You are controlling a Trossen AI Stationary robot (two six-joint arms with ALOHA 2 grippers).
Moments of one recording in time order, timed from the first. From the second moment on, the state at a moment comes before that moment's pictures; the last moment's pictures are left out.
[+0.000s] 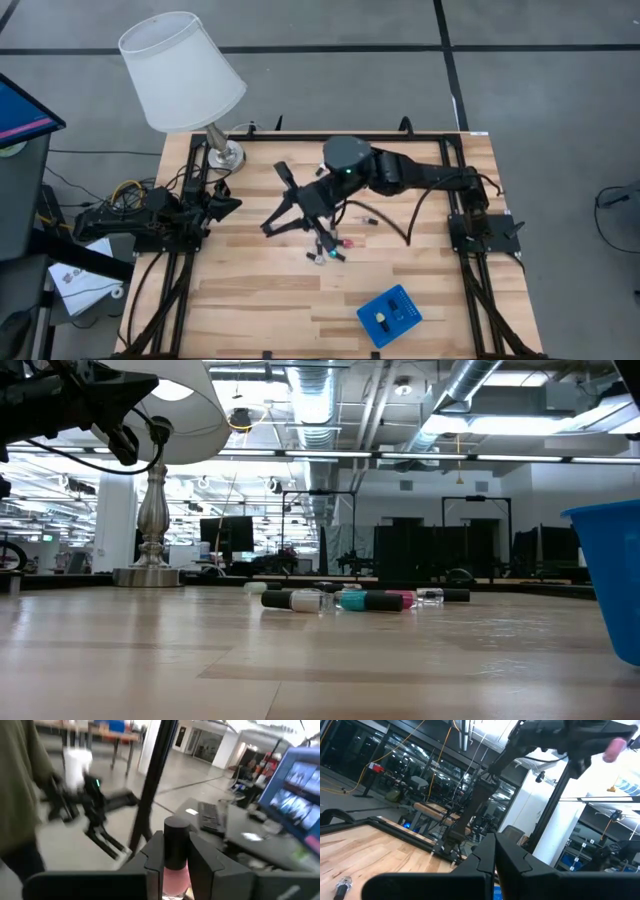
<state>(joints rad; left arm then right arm) 0.06 0.00 0.01 0.32 0.00 -0.51 0.10 2.01 2.36 -0.45 -0.47 -0.41</state>
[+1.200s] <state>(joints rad) 0.06 0.00 0.01 0.32 0.00 -0.51 0.14 2.01 2.36 0.01 0.00 -2.64</state>
